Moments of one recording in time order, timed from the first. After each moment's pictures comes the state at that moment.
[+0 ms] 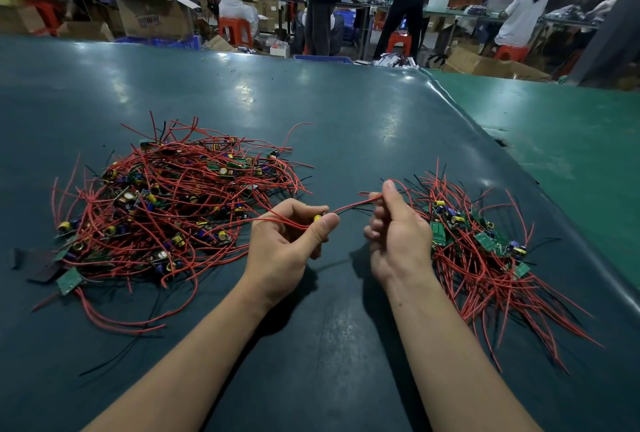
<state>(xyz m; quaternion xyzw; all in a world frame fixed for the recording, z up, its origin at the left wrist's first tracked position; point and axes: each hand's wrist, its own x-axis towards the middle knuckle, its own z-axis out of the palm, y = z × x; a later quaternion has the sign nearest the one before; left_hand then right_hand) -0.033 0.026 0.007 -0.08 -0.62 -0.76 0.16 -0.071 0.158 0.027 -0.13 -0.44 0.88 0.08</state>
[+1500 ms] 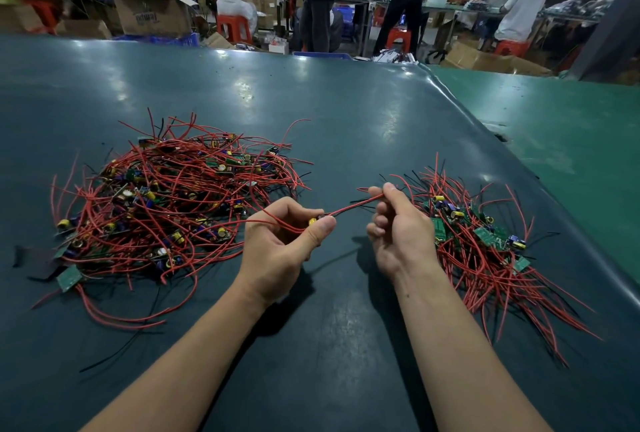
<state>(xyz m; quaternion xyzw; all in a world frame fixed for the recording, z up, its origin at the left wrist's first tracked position) -0.027 0.024 0.008 -0.10 -0.61 -0.76 0.17 -0.075 0.166 0.027 -0.15 -0.44 0.88 0.04</state>
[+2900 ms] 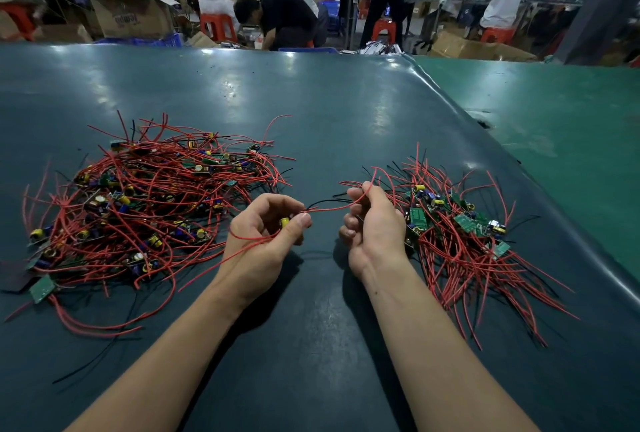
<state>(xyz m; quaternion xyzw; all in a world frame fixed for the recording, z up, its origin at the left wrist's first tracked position) -0.029 0.021 0.007 -0.09 -0.70 -0.69 0.15 -0.069 0.154 0.027 -0.20 -0.42 0.88 0.04</state>
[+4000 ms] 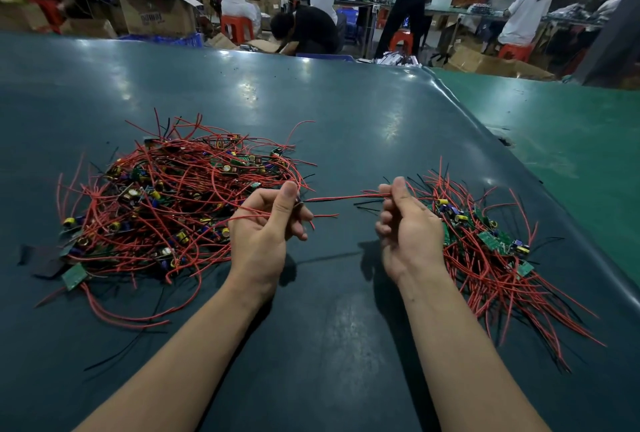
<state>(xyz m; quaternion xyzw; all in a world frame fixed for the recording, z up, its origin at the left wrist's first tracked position) -0.041 0.011 0.011 -0.02 -0.53 -0.82 0.21 -0.070 0.168 0.029 -0.11 -0.46 0.88 0.09</state>
